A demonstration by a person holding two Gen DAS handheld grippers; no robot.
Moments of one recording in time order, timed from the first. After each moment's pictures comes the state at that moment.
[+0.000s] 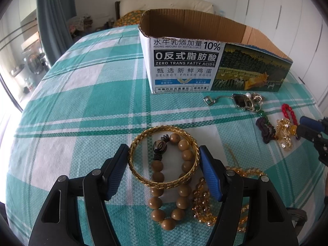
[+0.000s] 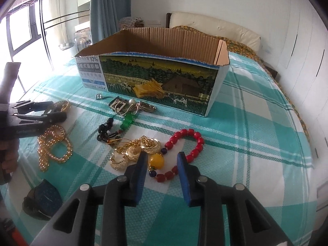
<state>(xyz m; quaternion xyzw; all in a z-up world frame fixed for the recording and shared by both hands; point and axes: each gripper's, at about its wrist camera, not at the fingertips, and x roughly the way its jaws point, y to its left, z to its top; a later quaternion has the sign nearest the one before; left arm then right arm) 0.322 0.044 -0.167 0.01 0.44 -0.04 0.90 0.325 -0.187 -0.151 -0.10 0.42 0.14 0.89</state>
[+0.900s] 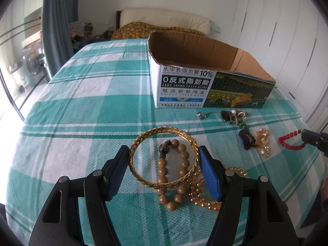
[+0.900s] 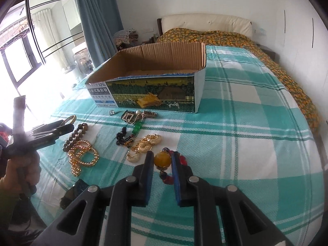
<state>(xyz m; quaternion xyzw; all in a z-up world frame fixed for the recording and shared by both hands) 0.295 0.068 -0.137 -0.03 0.39 -0.07 0.92 0.291 -0.231 -0.108 0.01 0.42 0.15 0.89</state>
